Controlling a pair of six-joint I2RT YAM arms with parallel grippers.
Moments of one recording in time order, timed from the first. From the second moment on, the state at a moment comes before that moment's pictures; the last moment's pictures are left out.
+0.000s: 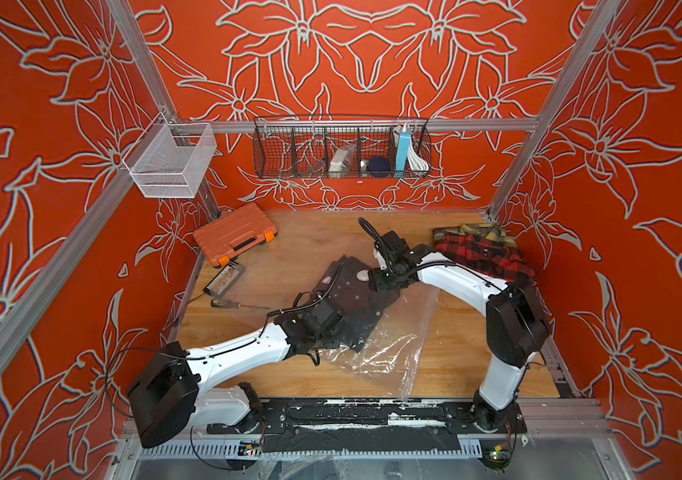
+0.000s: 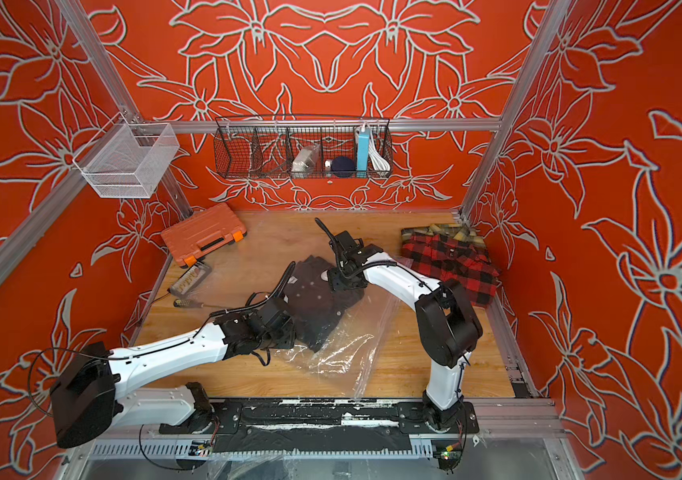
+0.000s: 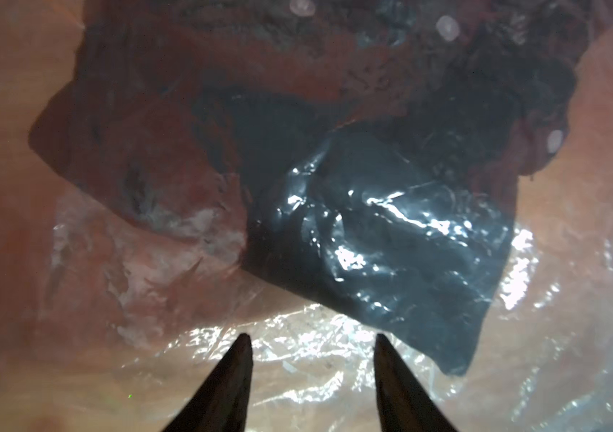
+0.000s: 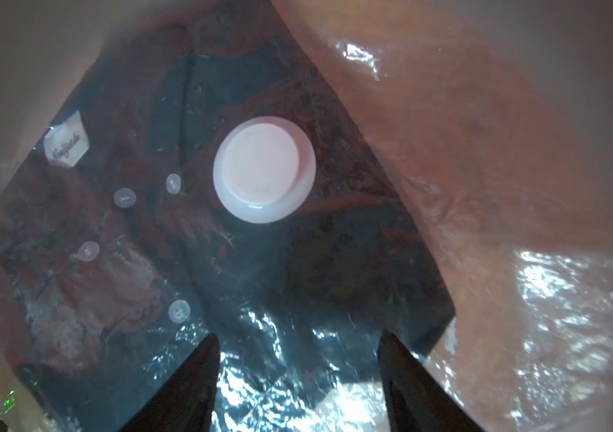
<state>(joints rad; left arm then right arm) -0.82 1.27 0.70 -0.51 -0.16 -0.78 0.64 1.81 1.38 -0.73 -0.04 0.37</state>
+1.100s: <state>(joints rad) -0.57 1.74 1.07 -0.33 -0.02 -0.59 0.63 1.71 1.08 -0.64 -0.35 0.45</state>
